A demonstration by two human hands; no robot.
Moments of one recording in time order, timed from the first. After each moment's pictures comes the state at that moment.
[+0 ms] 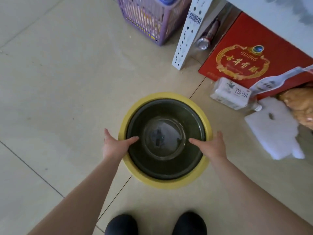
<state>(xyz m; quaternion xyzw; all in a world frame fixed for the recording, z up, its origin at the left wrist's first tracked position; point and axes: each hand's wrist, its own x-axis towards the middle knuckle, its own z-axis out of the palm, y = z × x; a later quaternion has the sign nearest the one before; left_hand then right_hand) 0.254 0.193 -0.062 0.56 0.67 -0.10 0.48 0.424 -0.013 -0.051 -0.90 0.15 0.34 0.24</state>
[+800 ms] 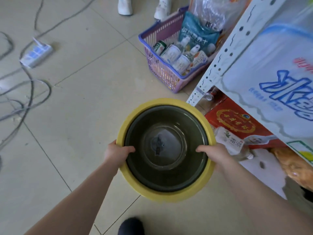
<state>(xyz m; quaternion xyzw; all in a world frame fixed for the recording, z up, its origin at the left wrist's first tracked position) 0.288 0.263 0.111 0.48 0.67 -0.06 0.56 0.504 0.076 0.103 -0.82 0.12 0.47 0.31</state>
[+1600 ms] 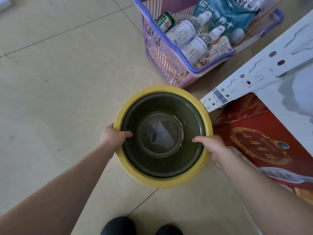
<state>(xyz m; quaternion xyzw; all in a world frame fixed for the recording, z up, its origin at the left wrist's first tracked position) 0.397 0.325 -0.057 0.48 0.68 -0.03 0.55 0.625 0.149 -0.077 -0.84 0.10 0.45 0.30</state>
